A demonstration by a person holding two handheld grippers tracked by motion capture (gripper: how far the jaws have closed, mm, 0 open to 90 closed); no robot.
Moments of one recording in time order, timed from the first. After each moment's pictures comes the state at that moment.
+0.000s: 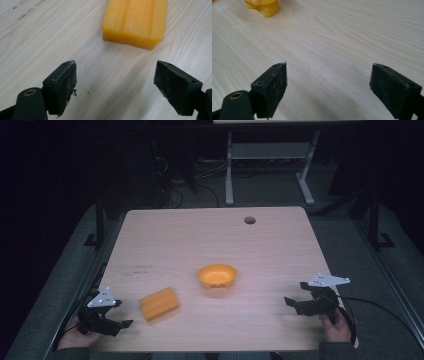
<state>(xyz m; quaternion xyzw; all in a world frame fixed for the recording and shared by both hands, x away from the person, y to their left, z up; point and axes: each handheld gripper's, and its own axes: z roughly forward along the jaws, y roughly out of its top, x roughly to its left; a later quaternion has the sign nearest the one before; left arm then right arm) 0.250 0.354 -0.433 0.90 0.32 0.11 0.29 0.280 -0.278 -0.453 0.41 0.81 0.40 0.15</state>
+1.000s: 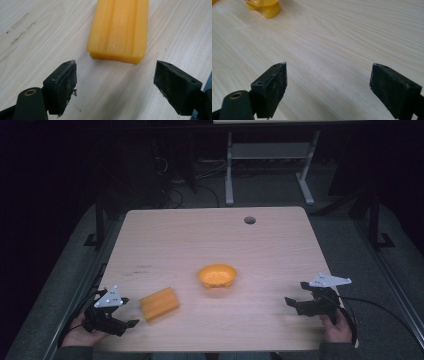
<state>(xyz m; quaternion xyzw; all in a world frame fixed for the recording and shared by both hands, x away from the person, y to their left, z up) 0.249 0.330 -0.420 0.91 0.28 0.12 0.29 0.278 -0.279 -0.451 0.41 0.80 0.40 0.15</state>
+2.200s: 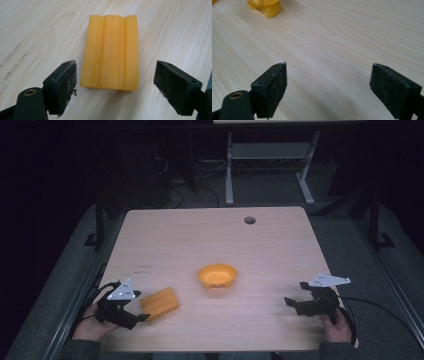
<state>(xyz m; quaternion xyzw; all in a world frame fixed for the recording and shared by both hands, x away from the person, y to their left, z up) 0.267 0.299 -0.409 0.92 0.23 0.11 0.30 0.279 -0.278 -0.451 0.41 0.81 0.40 0.15</state>
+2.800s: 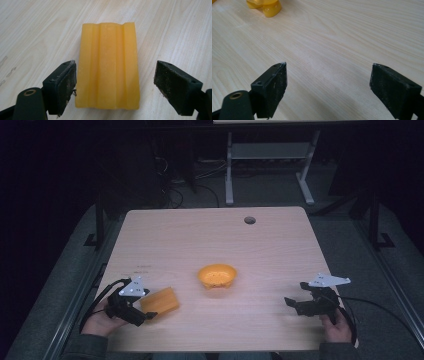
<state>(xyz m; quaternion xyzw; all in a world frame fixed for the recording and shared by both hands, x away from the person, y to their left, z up) 0.281 0.281 -0.414 0.93 0.21 0.10 0.29 0.279 -0.278 -0.452 0.41 0.81 0.40 0.15</state>
